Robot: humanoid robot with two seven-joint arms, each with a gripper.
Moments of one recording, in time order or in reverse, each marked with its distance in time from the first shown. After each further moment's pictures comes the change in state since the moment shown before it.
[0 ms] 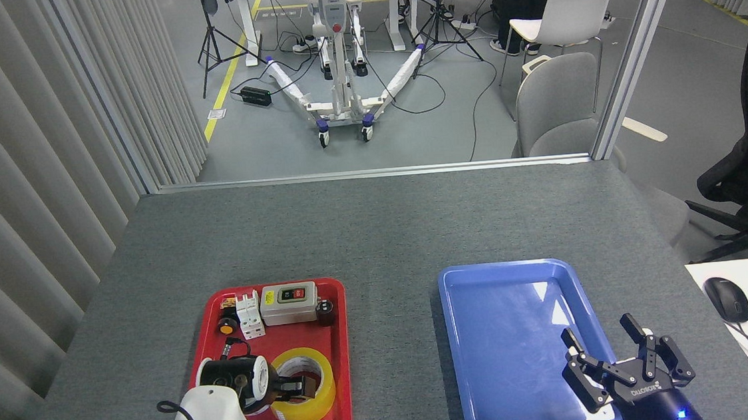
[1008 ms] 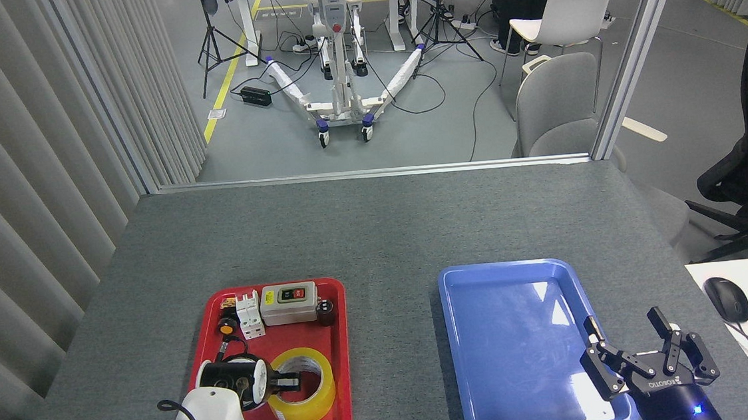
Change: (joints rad) left arm -0.003 0.022 -0.023 0.022 -0.037 0.020 0.118; right arm 0.005 0.031 -0.043 -0.035 0.035 0.097 0.011
